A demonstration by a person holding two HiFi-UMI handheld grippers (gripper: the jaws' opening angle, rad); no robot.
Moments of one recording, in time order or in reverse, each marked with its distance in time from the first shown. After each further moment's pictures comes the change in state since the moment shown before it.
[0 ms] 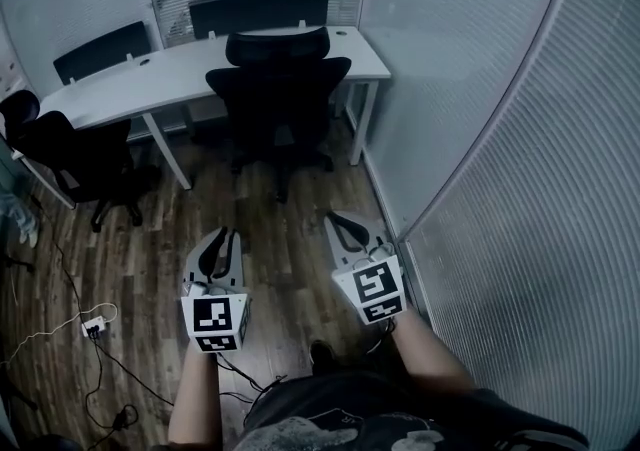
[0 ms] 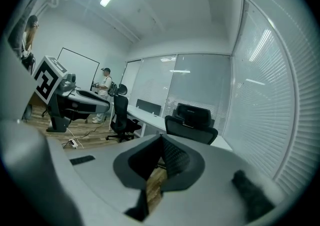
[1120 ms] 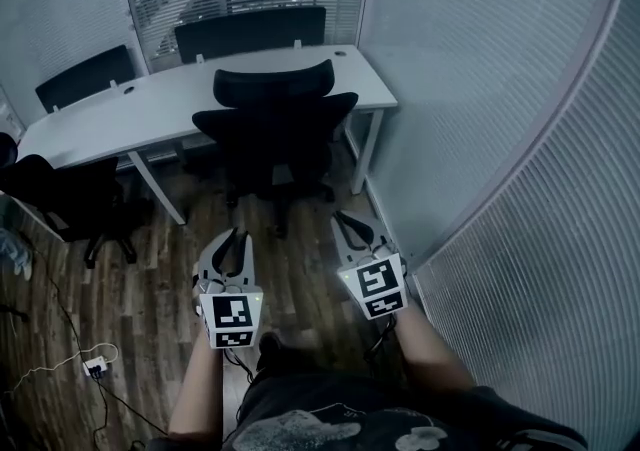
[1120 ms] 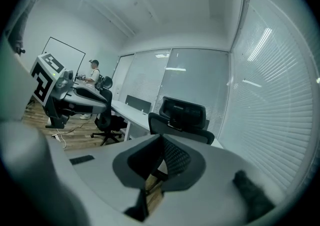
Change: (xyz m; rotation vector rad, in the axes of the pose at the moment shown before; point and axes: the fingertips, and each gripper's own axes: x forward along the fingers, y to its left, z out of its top) left arm 0.200 0.045 0.002 0.160 0.004 -0.030; right arm 0.165 -0.117 -0.012 -0.021 0.013 -0.067
